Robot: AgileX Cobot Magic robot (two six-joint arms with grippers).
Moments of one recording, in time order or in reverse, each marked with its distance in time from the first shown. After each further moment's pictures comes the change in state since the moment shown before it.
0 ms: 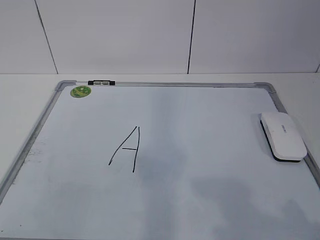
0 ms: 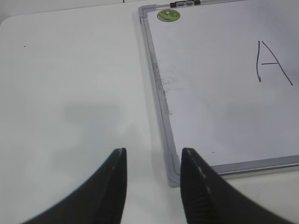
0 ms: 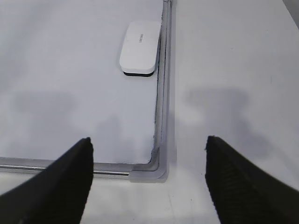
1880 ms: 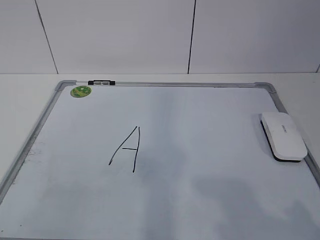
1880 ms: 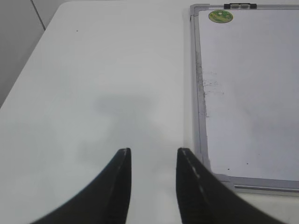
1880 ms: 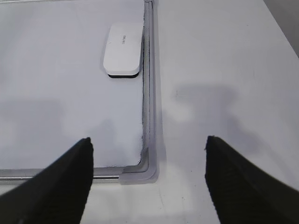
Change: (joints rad) left arm 0.202 0.000 0.000 -0.002 0.000 0.000; right arm -0.083 0.000 0.000 0.000 -0.002 0.000
